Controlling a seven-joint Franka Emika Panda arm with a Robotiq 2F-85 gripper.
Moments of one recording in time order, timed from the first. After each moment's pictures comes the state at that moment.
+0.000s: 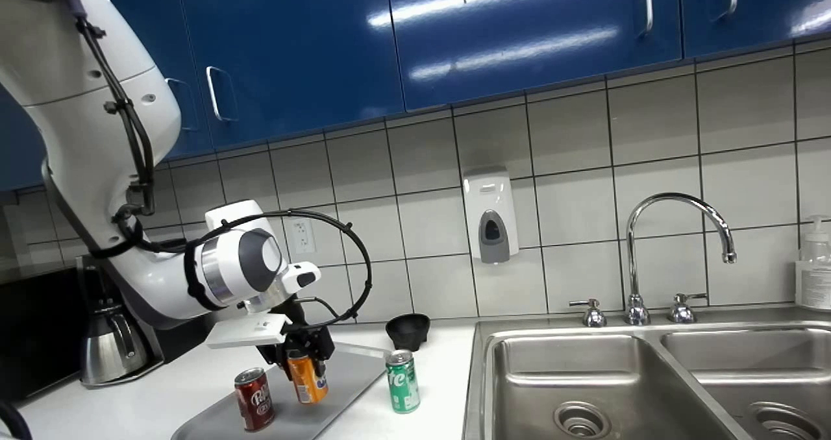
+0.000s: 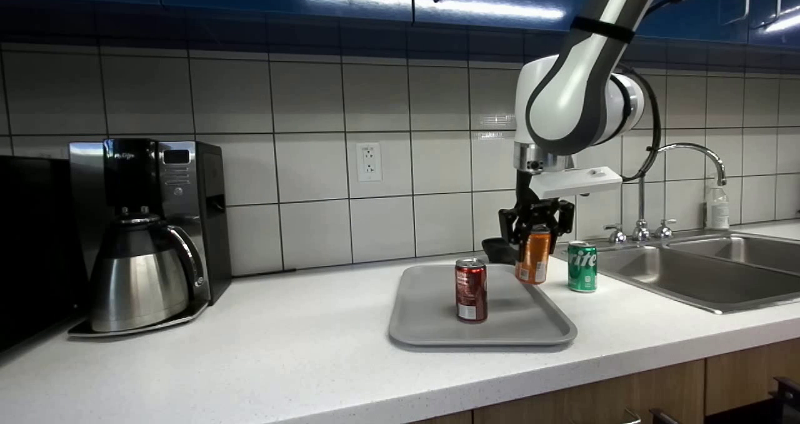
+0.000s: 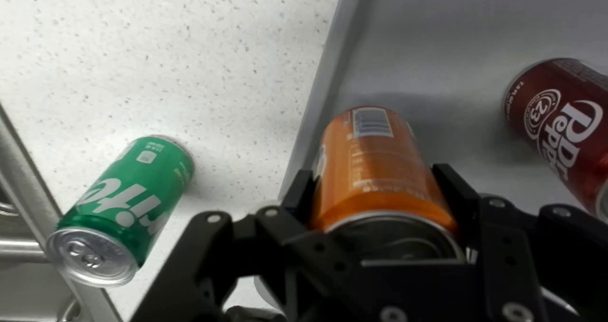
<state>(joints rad) 0.03 -0.03 0.08 -2.61 -0.31 2.80 0.35</state>
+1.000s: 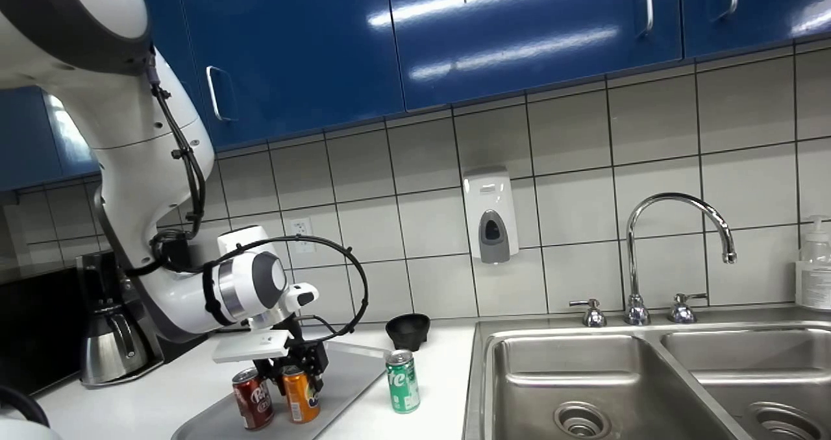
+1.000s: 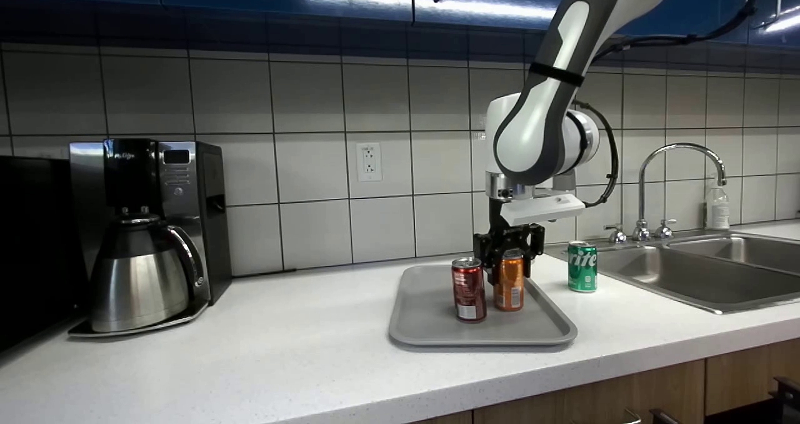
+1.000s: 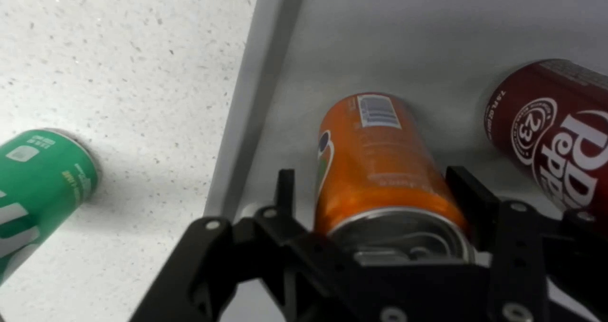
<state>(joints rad) 0.13 0.19 0.04 -2.46 -0.31 2.80 0.35</state>
